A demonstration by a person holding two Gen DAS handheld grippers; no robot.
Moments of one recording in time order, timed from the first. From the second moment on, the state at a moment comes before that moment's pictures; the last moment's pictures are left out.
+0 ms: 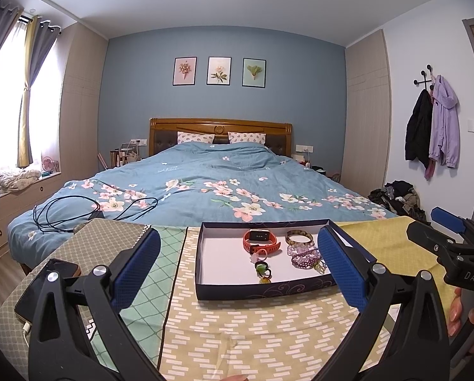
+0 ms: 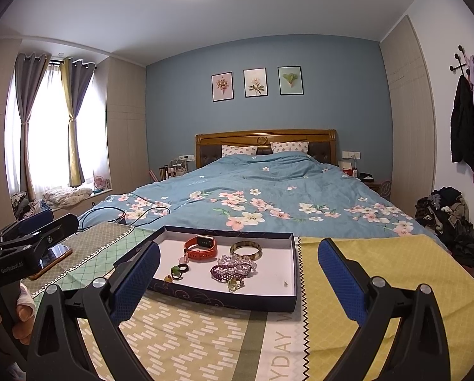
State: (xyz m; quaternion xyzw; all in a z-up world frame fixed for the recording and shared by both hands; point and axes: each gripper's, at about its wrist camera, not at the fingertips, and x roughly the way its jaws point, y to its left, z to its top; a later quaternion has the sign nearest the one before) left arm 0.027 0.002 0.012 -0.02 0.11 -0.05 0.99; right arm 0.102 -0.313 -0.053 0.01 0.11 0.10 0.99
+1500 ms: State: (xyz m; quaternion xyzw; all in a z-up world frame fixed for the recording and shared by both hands) left arm 0.026 0.006 0.012 -0.02 0.11 -0.05 0.99; right arm 0.101 -0.312 -0.054 0.01 0.11 0.10 0.99
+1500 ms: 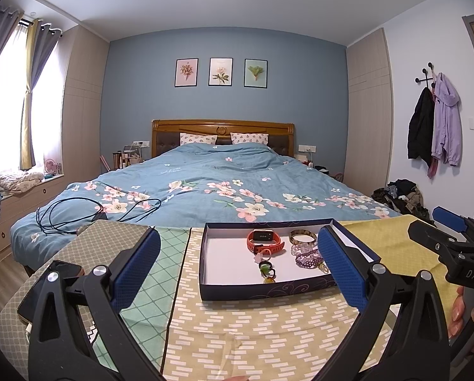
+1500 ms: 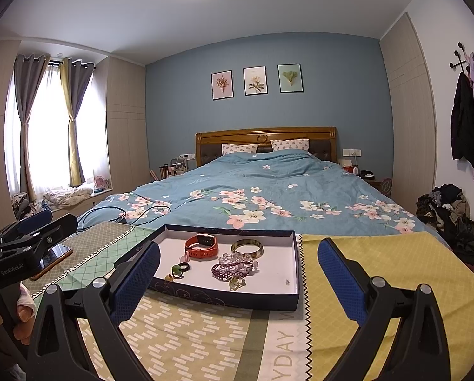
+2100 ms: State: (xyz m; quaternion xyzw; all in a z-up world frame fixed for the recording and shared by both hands) left arm 0.025 0.005 0.012 -0.02 0.11 -0.05 0.99; right arm 0.100 -0.313 -0.053 0.02 0.11 0.10 0.99
